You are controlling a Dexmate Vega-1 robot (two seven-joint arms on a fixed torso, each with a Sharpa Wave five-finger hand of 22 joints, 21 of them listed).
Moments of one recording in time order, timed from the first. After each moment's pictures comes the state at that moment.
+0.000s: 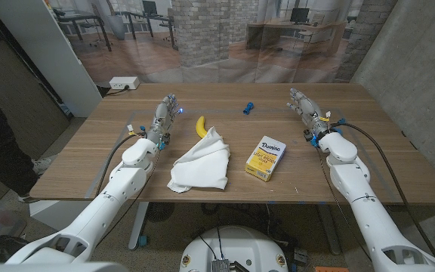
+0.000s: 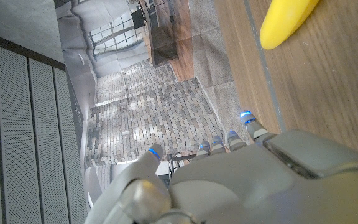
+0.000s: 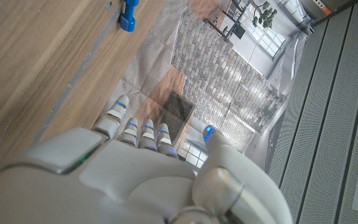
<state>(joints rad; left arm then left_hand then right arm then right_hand) 0.89 0.43 0.25 -1.33 -0.56 -0.24 -0.08 0.00 0.06 0.49 0.20 0.30 -0.17 0.04 0.19 0.17 -0.17 -0.02 0.20 0.18 -0.17 0.02 0.19 0.18 -0.17 0.02 0.60 0.19 -0.97 -0.23 0.03 -1.47 0.08 0.21 0.25 0.20 0.09 0.42 0.02 0.22 0.01 0.05 0.20 0.18 0.00 0.12 0.21 0.19 -0.06 0.11 0.19 0.18 0.16 0.09 0.20 0.17</state>
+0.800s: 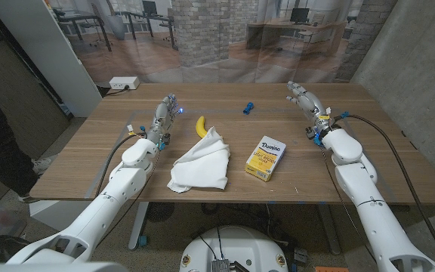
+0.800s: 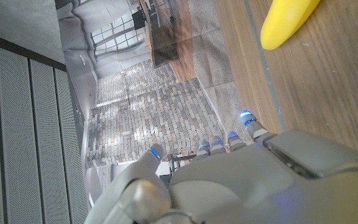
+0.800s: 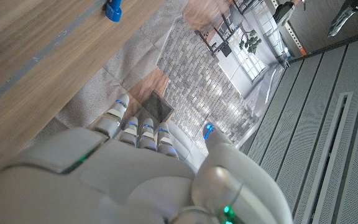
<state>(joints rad) 0.90 0.43 0.25 -1.34 -0.55 -0.24 -0.08 0.00 0.06 0.49 0.20 0.30 -0.17 0.04 0.19 0.17 -0.17 -0.02 0.20 0.18 -0.17 0.02 0.19 0.18 -0.17 0.02 0.60 0.19 -1.02 -0.25 0.04 -1.60 -0.06 0.25 0.25 0.22 0.10 0.43 0.00 0.22 0.03 0.05 0.20 0.18 0.01 0.12 0.21 0.19 -0.05 0.11 0.19 0.18 0.17 0.09 0.20 0.17</state>
